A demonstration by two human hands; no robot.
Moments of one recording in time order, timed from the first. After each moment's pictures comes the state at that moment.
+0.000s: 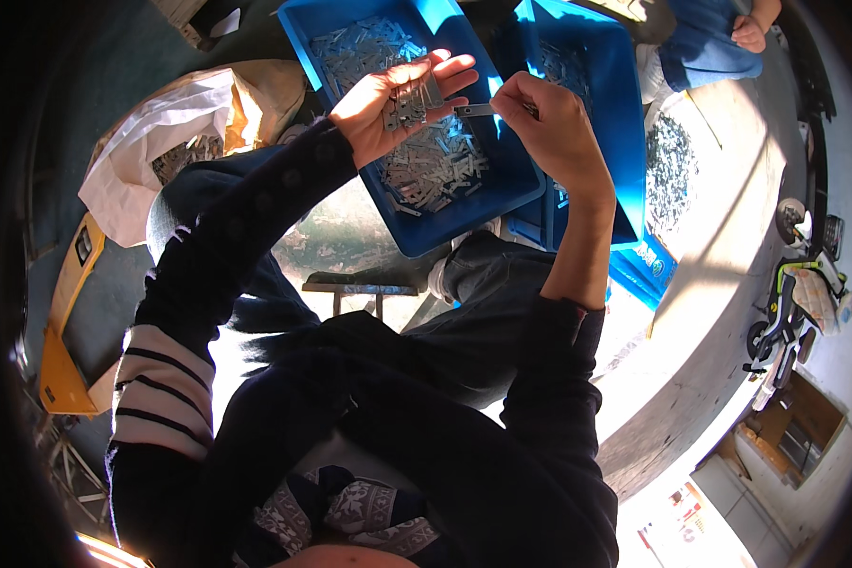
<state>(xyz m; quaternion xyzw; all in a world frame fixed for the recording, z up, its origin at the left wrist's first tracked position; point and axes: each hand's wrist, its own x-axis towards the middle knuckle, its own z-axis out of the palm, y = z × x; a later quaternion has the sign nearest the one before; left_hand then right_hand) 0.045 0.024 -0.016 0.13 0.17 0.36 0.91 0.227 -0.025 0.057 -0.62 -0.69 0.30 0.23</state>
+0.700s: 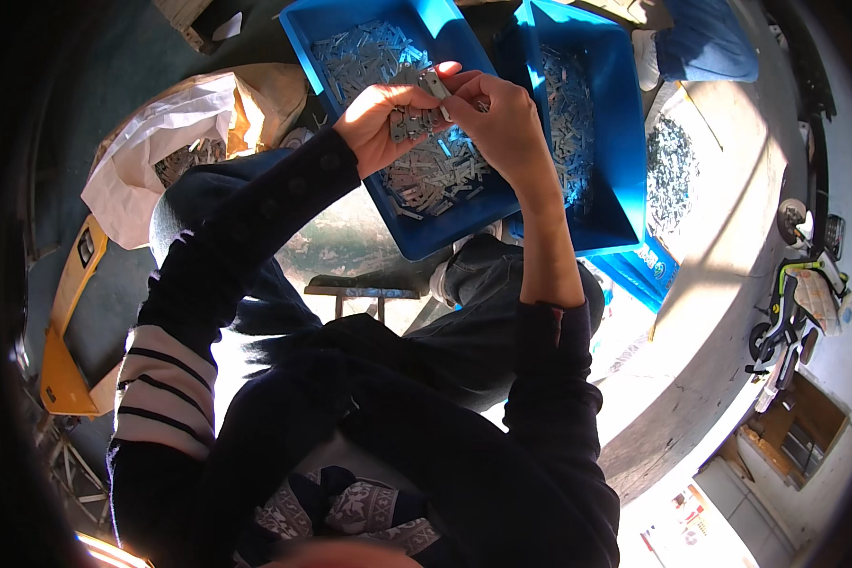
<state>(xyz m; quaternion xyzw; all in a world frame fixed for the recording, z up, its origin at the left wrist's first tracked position) 0.043 0.017 -0.012 0.18 0.19 0.33 0.91 0.191 -0.018 0.029 -0.62 -0.62 0.36 0.31</state>
